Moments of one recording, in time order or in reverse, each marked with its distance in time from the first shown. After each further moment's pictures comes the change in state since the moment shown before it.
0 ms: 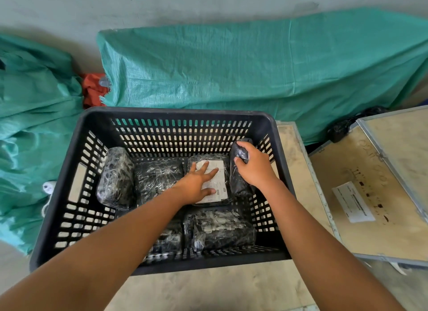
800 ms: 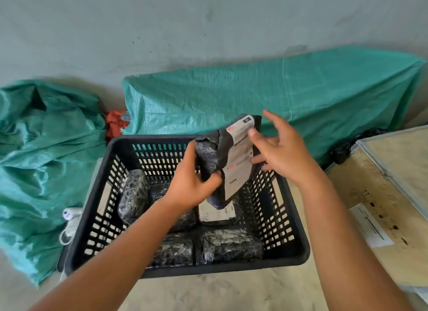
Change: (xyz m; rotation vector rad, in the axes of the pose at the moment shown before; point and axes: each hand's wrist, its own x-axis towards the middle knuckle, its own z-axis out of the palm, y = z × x) left_hand -0.119 0.082 -0.099 -0.730 0.825 0.412; right_hand -0.061 -0.076 -0.114 0.483 0.084 -0.201
